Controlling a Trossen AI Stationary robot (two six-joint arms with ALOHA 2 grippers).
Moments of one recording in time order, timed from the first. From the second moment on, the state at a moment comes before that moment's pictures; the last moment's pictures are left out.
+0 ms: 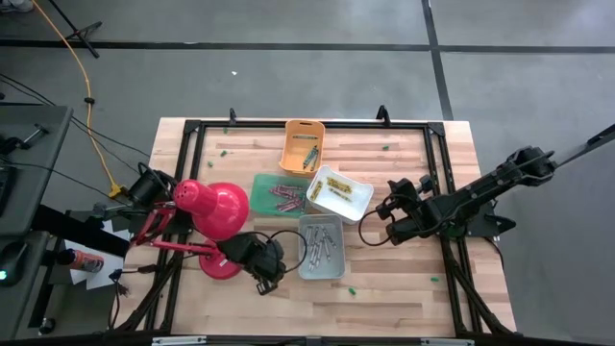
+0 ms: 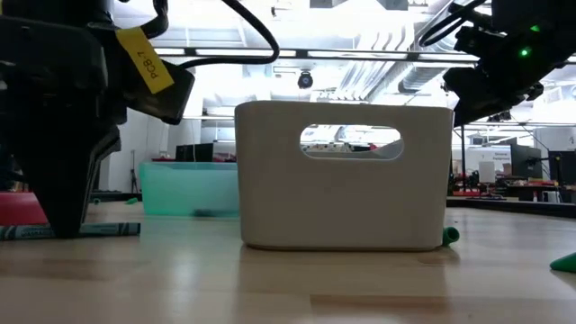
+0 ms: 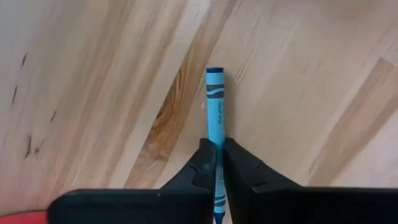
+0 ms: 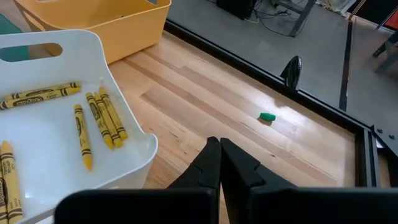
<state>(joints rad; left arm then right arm) -0.51 1.86 1.07 -0.63 -0.03 -0.97 0.40 1.23 0.67 -0.96 1.07 1.28</state>
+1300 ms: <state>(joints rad) -0.11 1.41 0.58 0.78 -0.33 0.00 0.40 1.23 0.67 -0.90 1.08 1.27</state>
